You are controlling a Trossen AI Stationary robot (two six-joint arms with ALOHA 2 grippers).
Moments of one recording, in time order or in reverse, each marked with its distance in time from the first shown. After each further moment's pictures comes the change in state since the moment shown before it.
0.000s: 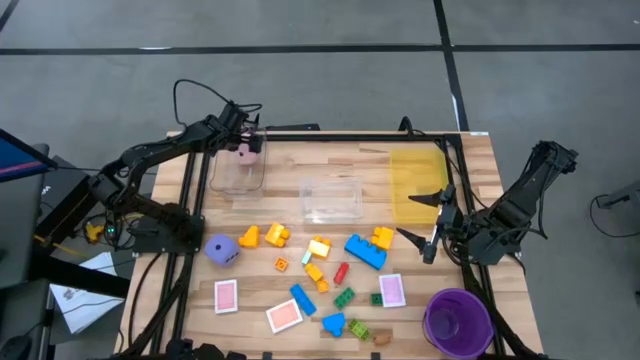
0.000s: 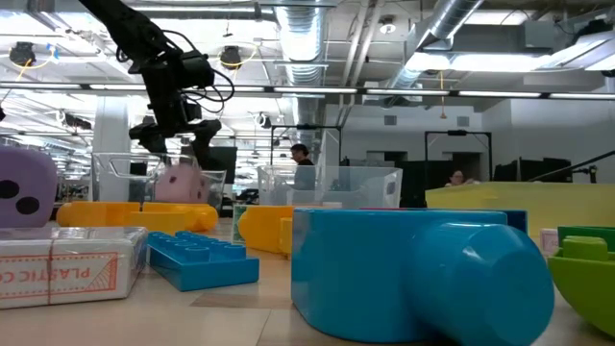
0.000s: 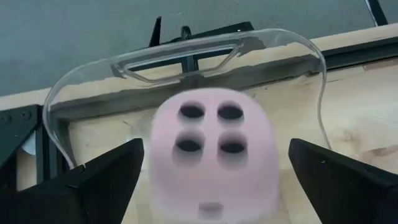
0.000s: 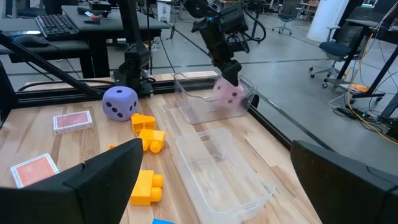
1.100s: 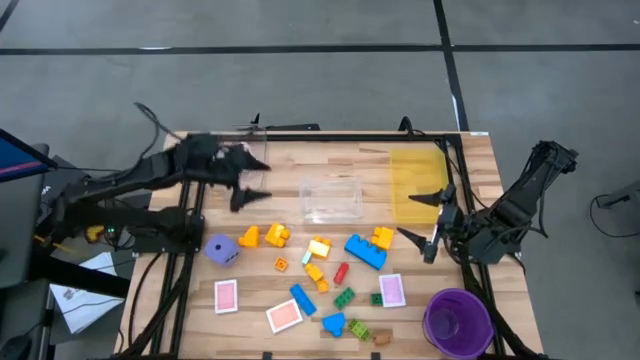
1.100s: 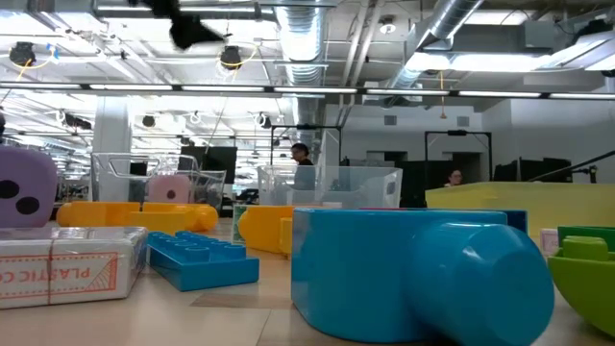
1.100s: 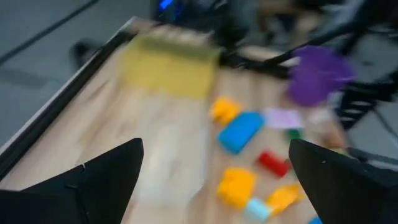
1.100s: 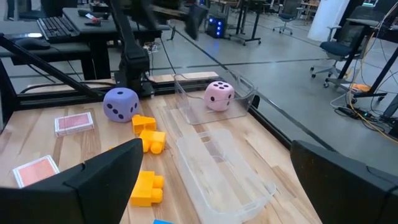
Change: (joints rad) left arm -0.636 -0.516 0.000 0.098 0.495 0.326; right arm 0.000 -0.010 0.000 0.001 -0.001 0.000
